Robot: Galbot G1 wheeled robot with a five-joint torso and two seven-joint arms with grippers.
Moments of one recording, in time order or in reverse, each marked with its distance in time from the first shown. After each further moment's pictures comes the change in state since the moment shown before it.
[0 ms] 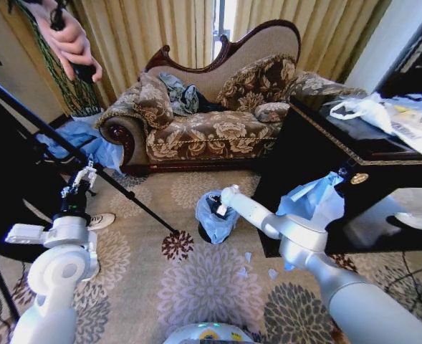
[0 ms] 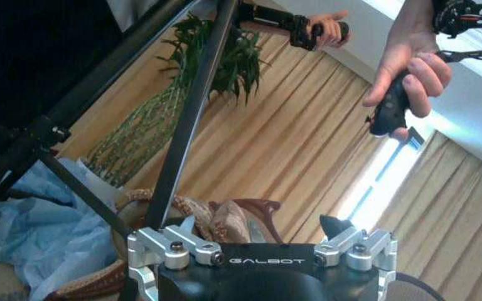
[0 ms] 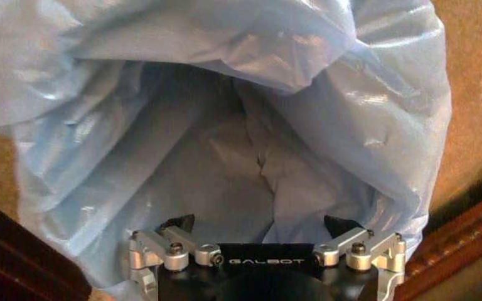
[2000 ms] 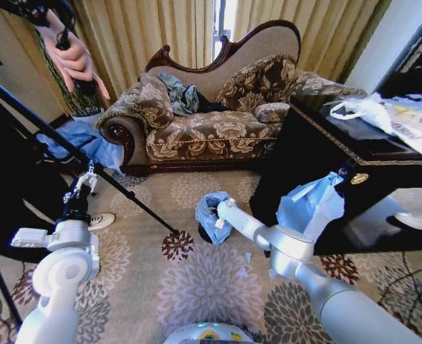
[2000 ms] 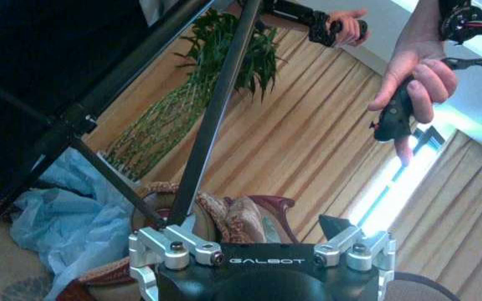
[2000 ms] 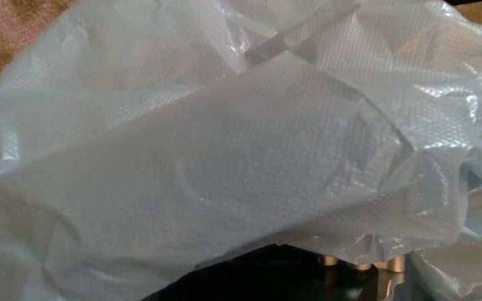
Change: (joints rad) left arm 0.026 -0.025 0.001 0.024 0.004 -0.022 0.005; right arm -0.092 0.109 0.016 -0.155 -0.100 -0.038 0.052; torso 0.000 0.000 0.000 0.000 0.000
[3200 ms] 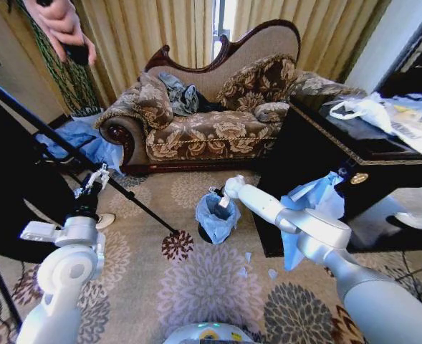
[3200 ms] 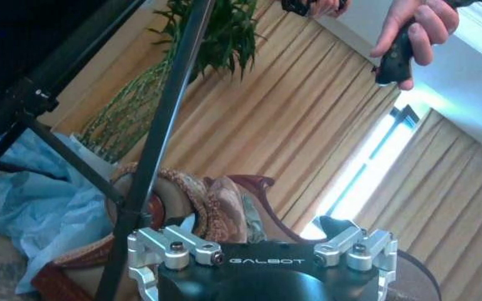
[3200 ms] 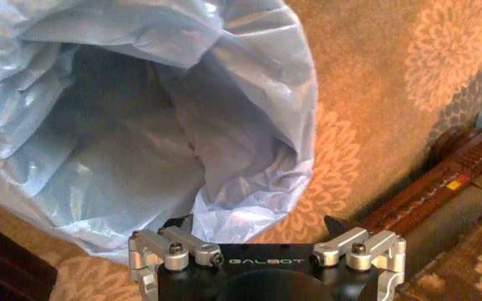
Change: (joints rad) left arm -0.003 0.039 0.058 -0.046 -0.004 0.039 -0.026; right arm 0.163 -0.204 -0.010 0.370 0.244 0.042 -0.142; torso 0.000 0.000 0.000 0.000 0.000
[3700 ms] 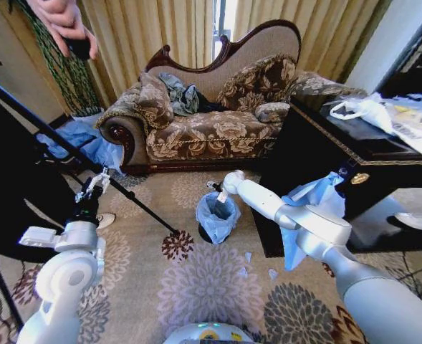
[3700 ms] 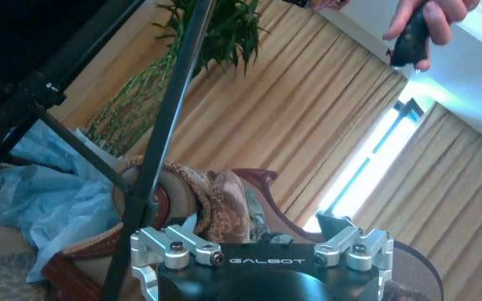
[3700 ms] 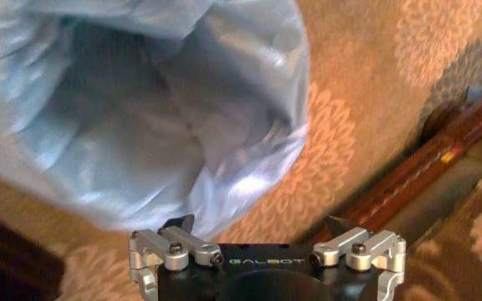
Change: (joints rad) left arm 0.051 -0.015 0.005 -0.032 0.011 -0.003 0.000; right arm 0.014 -0.066 0.012 0.047 0.050 -0.025 -0.004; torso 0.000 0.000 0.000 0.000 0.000
